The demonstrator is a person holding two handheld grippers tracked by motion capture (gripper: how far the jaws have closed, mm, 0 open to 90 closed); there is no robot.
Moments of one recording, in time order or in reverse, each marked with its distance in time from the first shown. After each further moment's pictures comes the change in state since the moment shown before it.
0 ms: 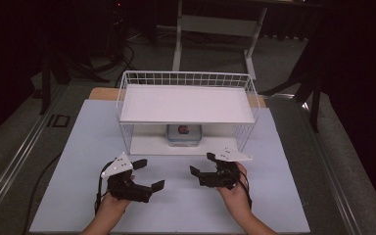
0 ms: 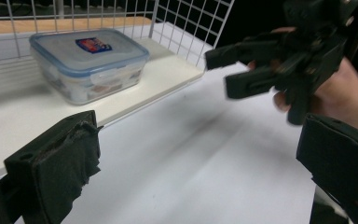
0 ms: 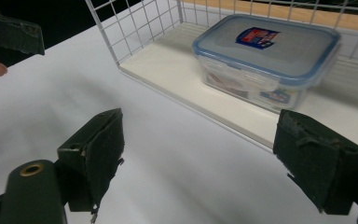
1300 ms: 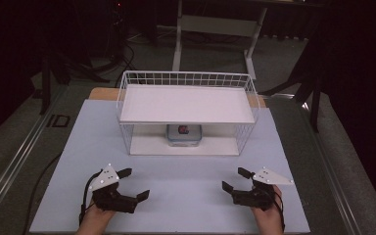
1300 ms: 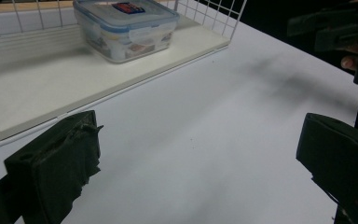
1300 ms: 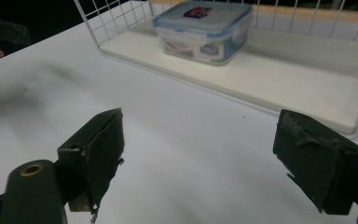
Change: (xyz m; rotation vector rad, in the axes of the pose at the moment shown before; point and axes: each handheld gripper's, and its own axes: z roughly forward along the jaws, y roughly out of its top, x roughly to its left) left arm 0.014 -0.038 -0.023 0.033 0.084 0.047; right arm -0.033 -0.053 -0.079 -0.072 -0.065 0.001
